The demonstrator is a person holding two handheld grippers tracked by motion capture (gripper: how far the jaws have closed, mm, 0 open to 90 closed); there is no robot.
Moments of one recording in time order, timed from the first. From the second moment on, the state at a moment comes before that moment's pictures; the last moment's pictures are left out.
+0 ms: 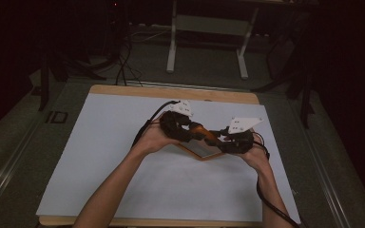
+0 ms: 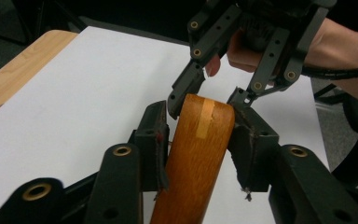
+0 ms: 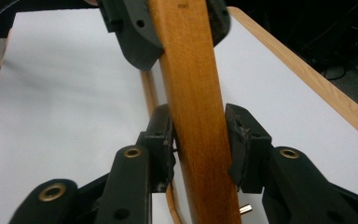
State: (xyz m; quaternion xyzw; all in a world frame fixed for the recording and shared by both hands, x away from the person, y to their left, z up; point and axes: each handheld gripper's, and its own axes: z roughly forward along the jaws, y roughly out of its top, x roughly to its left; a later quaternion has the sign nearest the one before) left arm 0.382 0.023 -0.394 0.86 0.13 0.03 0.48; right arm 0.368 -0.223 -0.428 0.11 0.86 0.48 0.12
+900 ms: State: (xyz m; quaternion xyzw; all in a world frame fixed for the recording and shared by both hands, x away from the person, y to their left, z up) left arm 0.387 0.075 -0.441 0.77 0.22 0.05 0.60; right arm 0.359 -0.259 -0.441 0.17 0.84 0.51 0.12
